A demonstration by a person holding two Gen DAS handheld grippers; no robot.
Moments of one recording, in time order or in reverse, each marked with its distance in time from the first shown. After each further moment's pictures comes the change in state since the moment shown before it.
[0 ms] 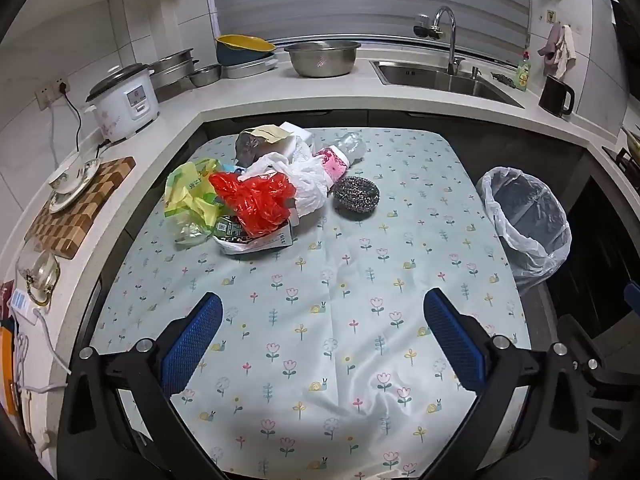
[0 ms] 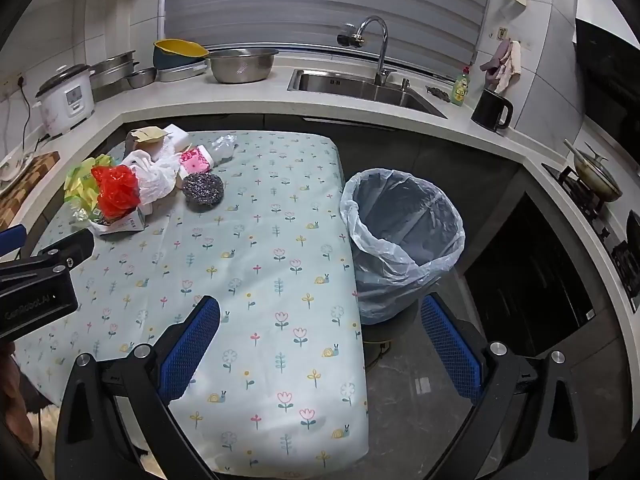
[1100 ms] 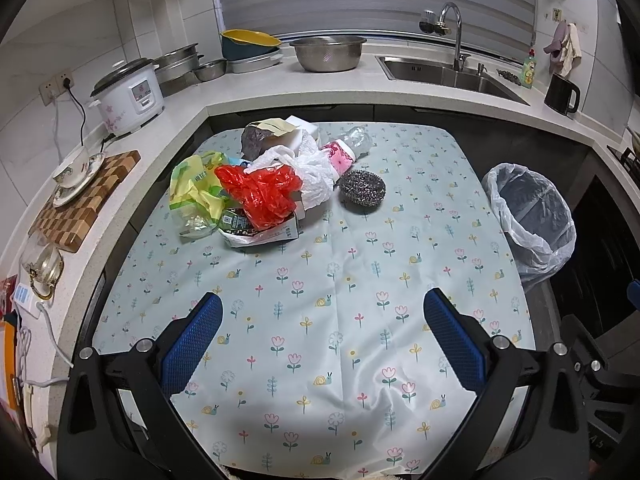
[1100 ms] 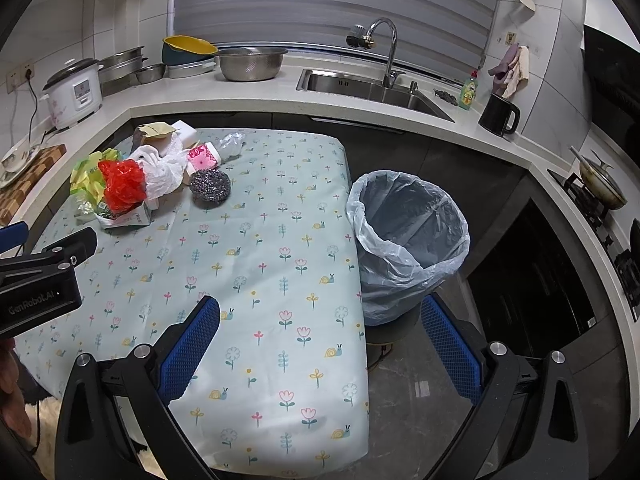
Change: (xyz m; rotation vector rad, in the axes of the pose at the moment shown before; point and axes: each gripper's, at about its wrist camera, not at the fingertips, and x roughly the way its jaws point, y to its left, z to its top) left arm 0.001 0.004 -0.004 -0.010 0.010 0.010; right arm 0.003 0.001 -0.002 -0.013 0.003 0.012
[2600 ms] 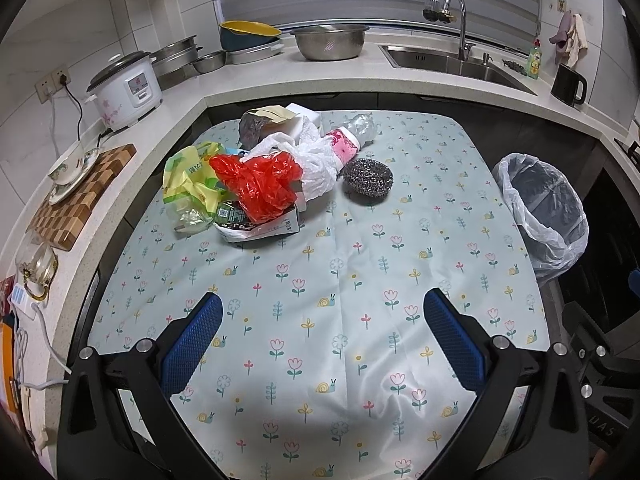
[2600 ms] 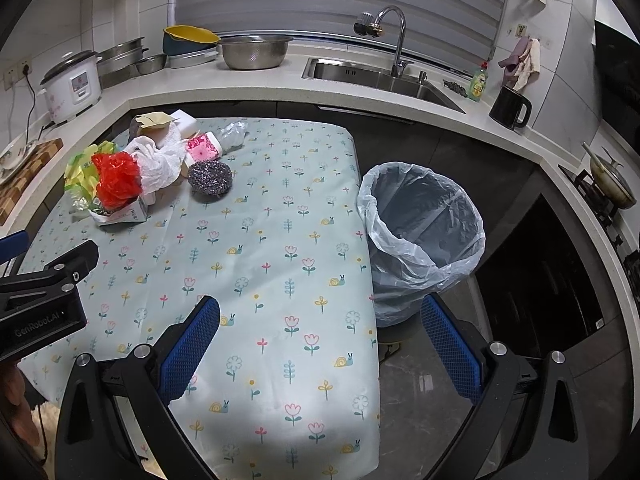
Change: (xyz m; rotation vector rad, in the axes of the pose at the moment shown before) left arm 0.027 -0.003 -0.001 0.004 0.025 0.016; right arm 0.028 0.006 0.008 -0.007 0.035 0.018
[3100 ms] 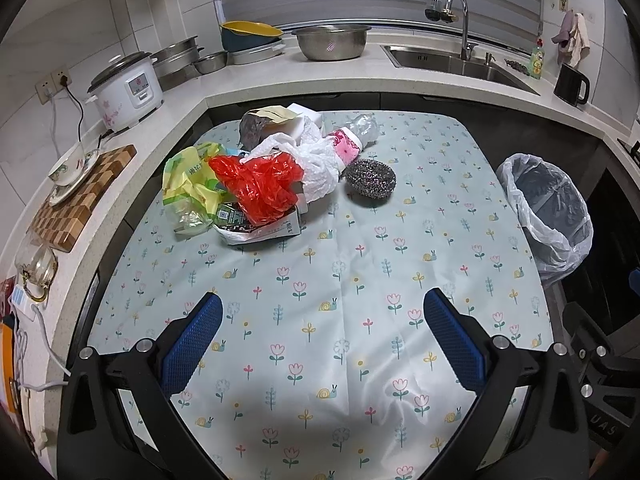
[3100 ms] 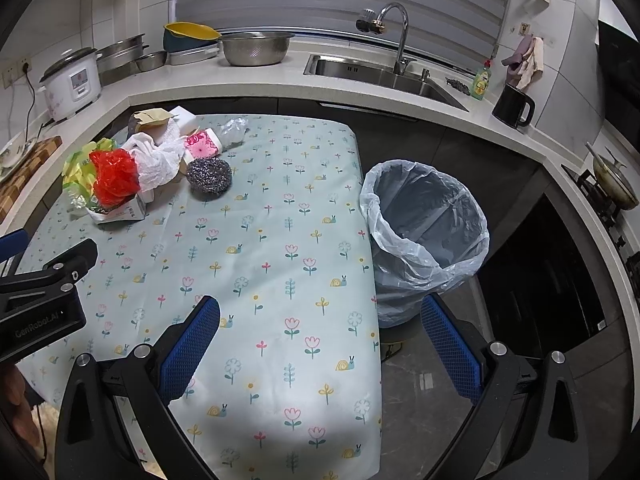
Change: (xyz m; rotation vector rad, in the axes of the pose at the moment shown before) left arm 0.009 0.000 -0.001 0.004 -0.002 0.011; right arm 0.009 0.001 0.001 -0.005 0.009 0.003
